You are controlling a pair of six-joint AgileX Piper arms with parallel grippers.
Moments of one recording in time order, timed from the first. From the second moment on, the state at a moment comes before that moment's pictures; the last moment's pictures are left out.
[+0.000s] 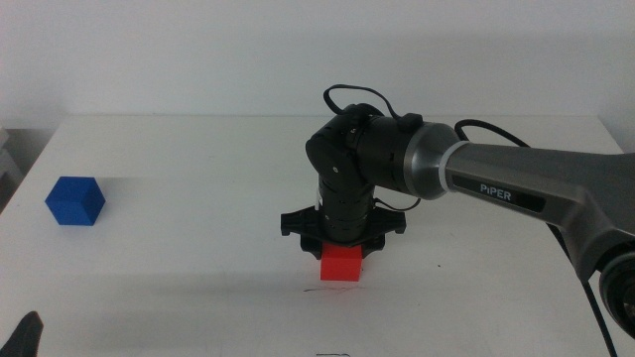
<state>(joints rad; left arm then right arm) -0.01 -0.01 0.03 0.16 0.21 -0.13 0.75 2.14 -1.71 -0.15 1.00 0.83</state>
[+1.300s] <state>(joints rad) -0.01 -0.01 0.03 0.16 0.21 -0.13 0.49 2.18 -2.36 -0.24 1.24 0.45</state>
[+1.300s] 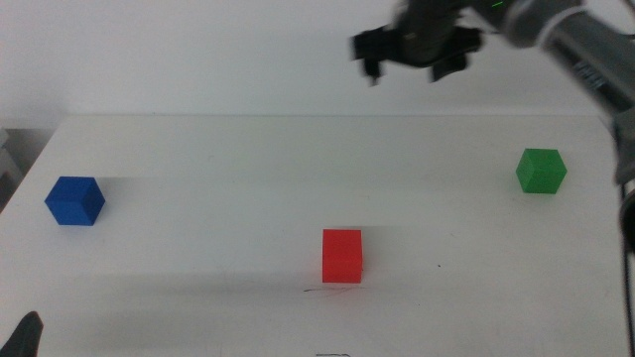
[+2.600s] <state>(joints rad) -0.01 -0.01 0.03 0.16 0.21 -0.13 -0.02 2.40 -2.37 -0.05 1.25 0.10</state>
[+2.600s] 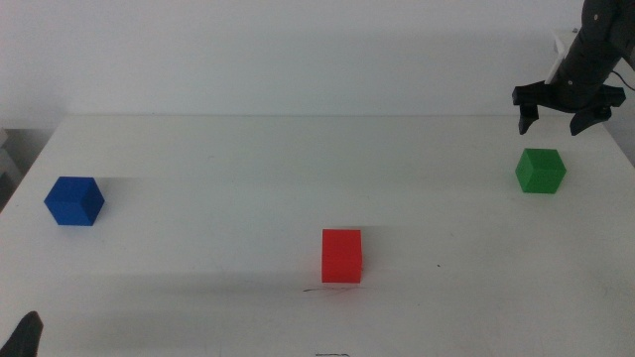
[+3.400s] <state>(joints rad) -0.01 -0.01 0.03 0.16 0.21 -0.13 -0.02 2.39 -2.20 -0.05 1.24 0.08</state>
